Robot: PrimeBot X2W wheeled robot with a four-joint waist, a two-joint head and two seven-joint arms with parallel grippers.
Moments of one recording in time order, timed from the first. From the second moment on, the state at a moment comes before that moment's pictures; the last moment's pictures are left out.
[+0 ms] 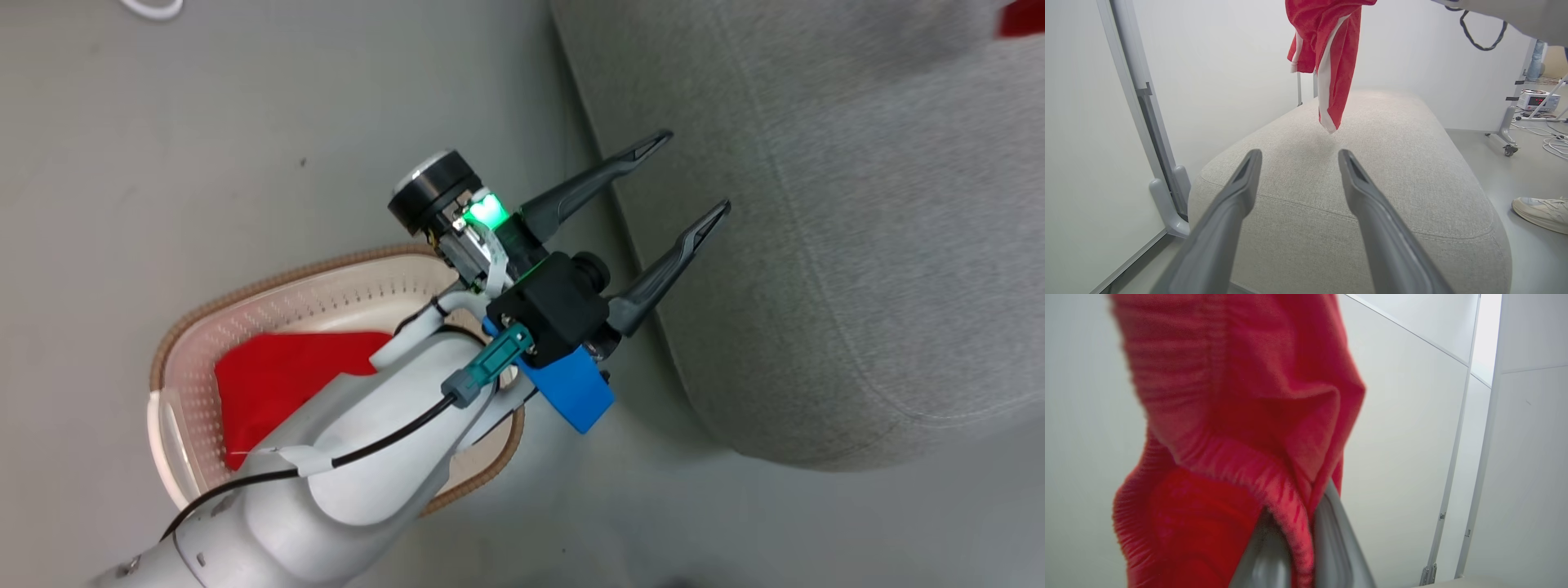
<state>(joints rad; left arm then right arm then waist) -0.82 0.18 -0.89 0.25 -0.25 -0.11 -0.22 -0.91 -0.26 -0.34 0.14 0.11 0.13 -0.26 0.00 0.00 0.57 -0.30</state>
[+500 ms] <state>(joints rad) -0.88 0.18 -0.90 0.23 -0.23 -0.10 -0.21 -0.97 -0.40 -0.47 0.50 0.11 0.13 -0.26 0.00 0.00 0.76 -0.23</state>
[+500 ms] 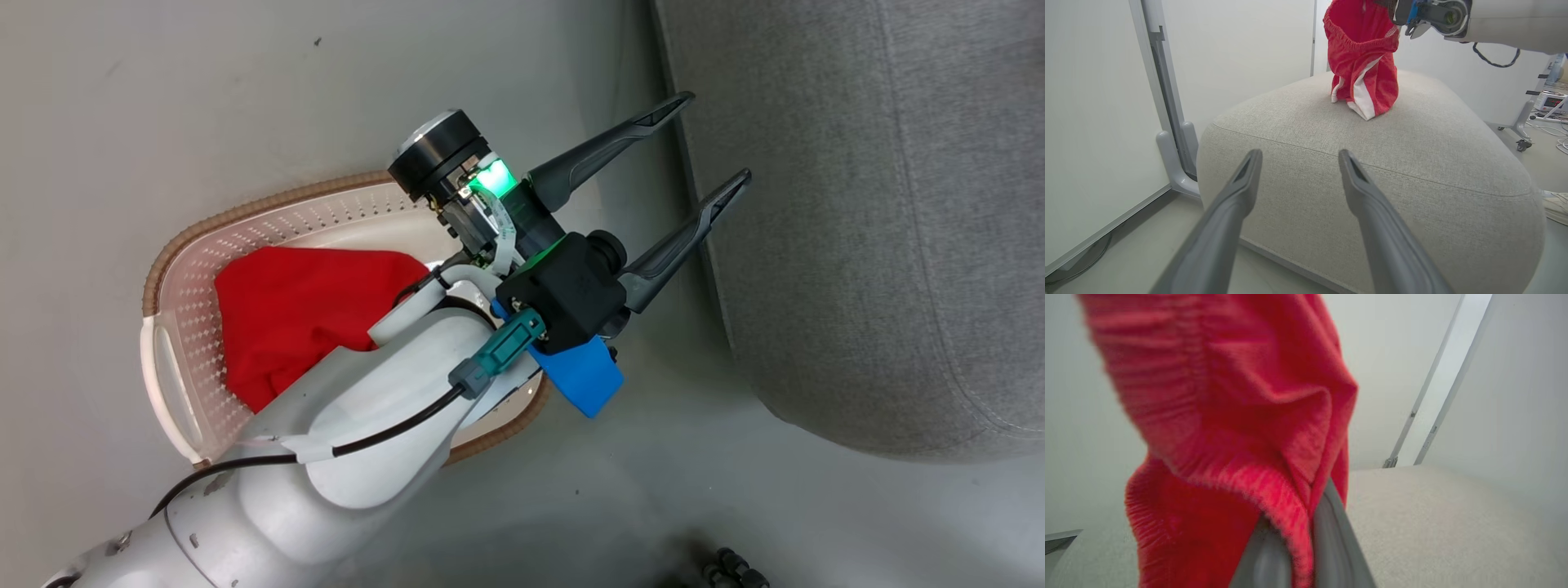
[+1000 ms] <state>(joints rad) -0.88 0.20 -0.91 0.24 -0.24 -0.09 -0.22 -0.93 -0.38 -0.45 0.75 0.11 0.13 -0.26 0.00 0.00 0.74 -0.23</state>
